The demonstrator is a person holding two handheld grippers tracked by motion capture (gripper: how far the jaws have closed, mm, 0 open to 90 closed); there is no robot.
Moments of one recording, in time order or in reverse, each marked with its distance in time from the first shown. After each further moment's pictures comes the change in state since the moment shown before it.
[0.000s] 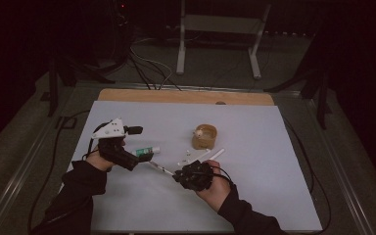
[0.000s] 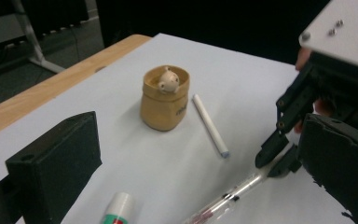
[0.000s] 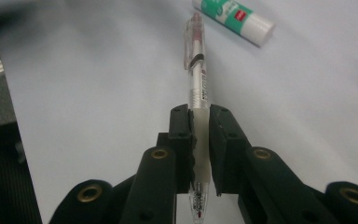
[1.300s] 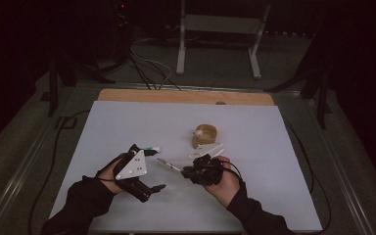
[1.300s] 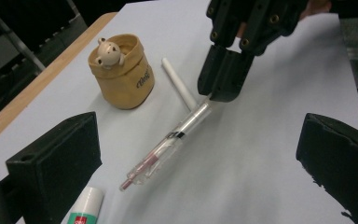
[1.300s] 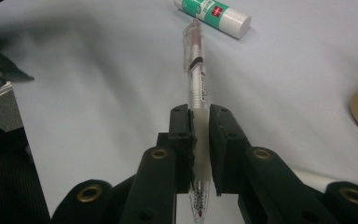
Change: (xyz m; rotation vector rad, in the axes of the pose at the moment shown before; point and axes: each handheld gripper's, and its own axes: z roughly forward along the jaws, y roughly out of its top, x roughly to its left) left arm -0.069 -0.022 0.027 0.151 0.035 0.311; right arm -0.022 -0.005 -0.018 -0.005 0.023 0.086
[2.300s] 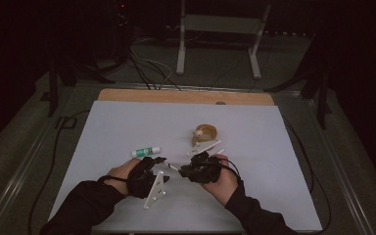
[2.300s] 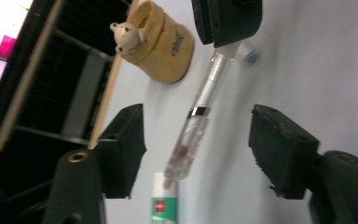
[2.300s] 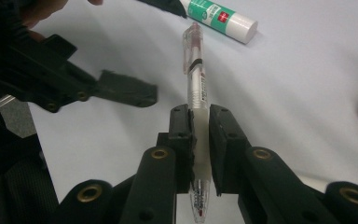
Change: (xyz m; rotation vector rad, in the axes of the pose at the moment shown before) left arm -0.034 -0.006 0.034 0.231 0.320 0.498; right arm 0.001 0.009 0.000 0.008 0.027 0.026
